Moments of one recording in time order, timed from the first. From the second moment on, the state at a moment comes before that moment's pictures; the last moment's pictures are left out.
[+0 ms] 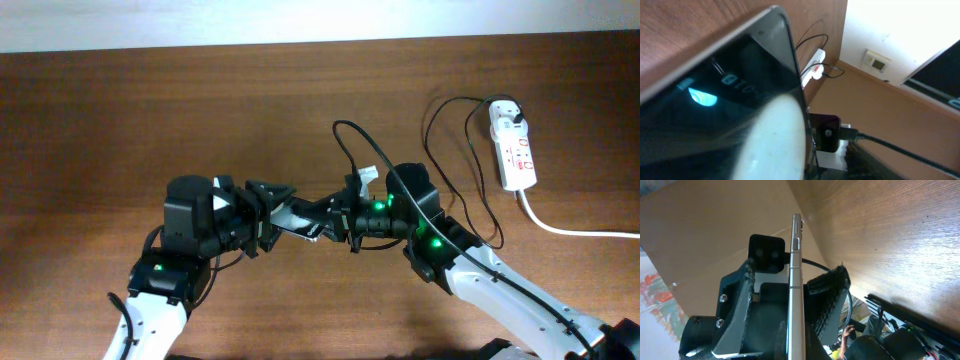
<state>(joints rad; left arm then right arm) -0.22 1.05 0.67 -0.24 0.63 -1.51 0.56 1.35 0.70 0.30 -0.79 1.73</state>
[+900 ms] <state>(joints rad) -0.15 1.08 0.67 -0.44 0.48 -0.91 0.56 1.34 0.71 -0.27 -0.16 0.94</state>
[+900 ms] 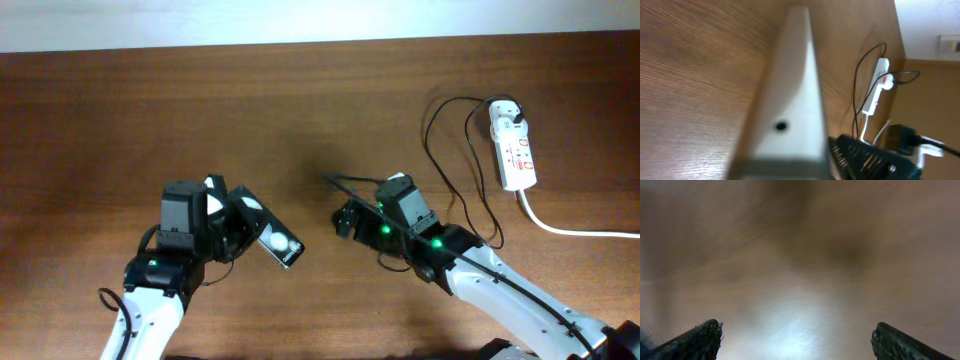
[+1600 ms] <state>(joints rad) -0.15 1.11 0.67 -0.44 0.48 -0.88 0.13 2.17 1.56 -0.55 0.29 0.64</state>
